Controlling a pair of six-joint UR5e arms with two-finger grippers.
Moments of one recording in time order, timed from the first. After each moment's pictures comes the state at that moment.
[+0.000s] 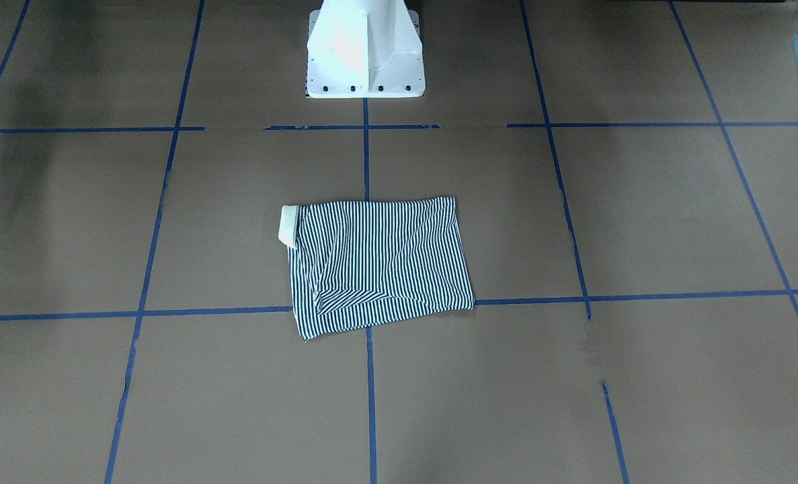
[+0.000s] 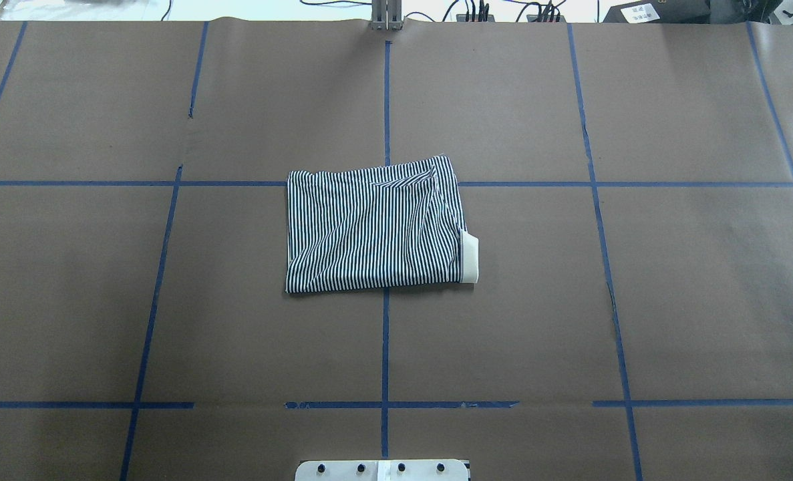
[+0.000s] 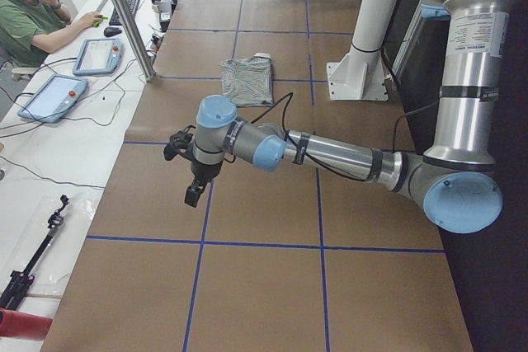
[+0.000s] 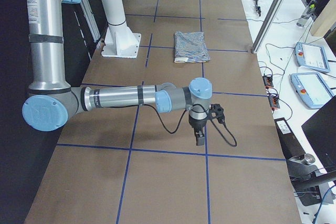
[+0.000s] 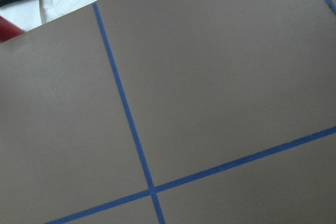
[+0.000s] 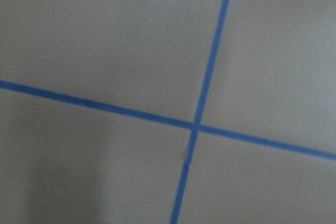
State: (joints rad) left arm -1.49 -1.58 -1.70 -1.82 -2.15 -0.07; right arm 1.45 -1.62 1.65 -1.47 2.19 0.04
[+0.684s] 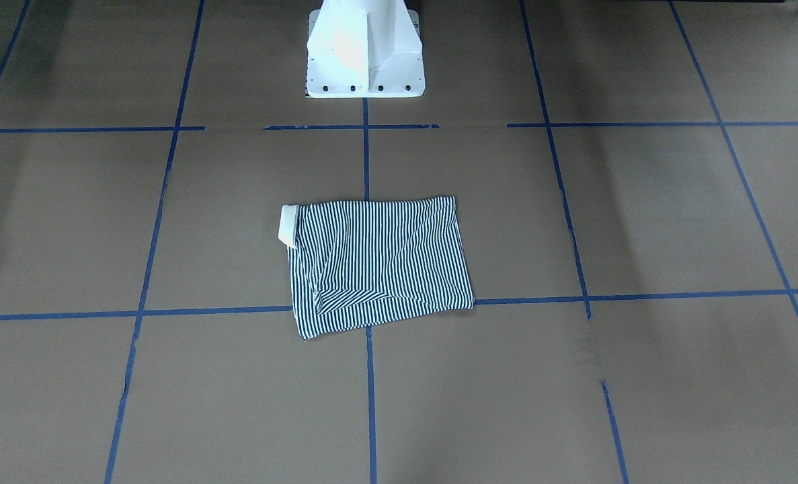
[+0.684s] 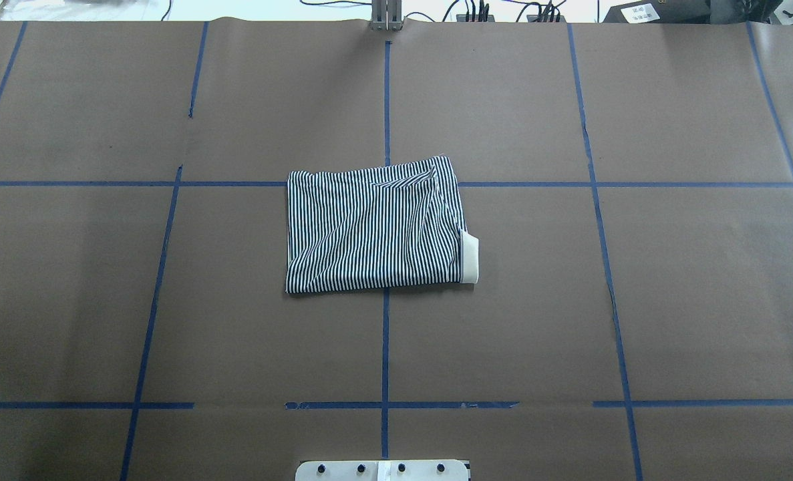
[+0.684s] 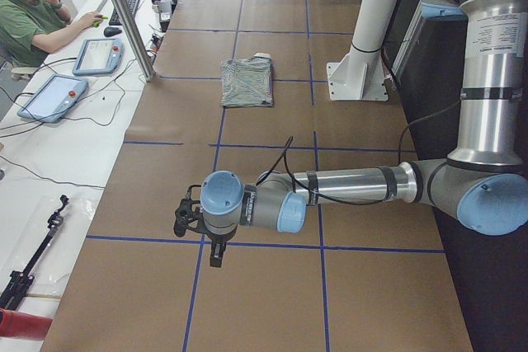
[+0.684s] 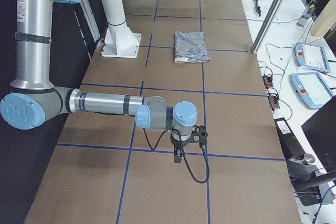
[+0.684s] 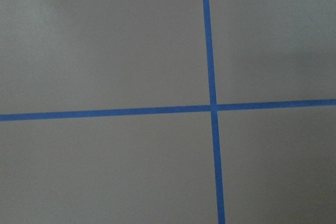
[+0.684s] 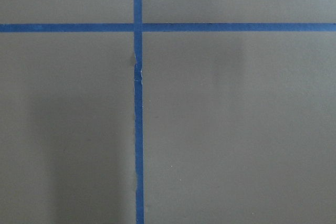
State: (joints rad) left arm -1.63 -1.53 -1.51 -1.82 -2.42 -0.01; right arm 1.56 -1.69 1.64 -1.56 2.31 0.02
